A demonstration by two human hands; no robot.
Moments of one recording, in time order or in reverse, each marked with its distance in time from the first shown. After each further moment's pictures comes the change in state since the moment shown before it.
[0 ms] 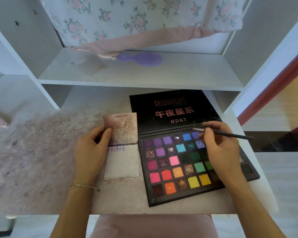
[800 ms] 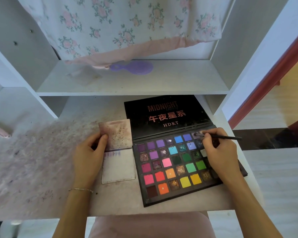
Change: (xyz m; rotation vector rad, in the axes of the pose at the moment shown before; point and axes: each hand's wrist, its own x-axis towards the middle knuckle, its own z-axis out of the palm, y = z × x) left_hand -0.004 0.009 -0.001 0.039 -0.033 -0.001; right_hand 0.007 0.027 -0.028 -0.257 0.040 0.040
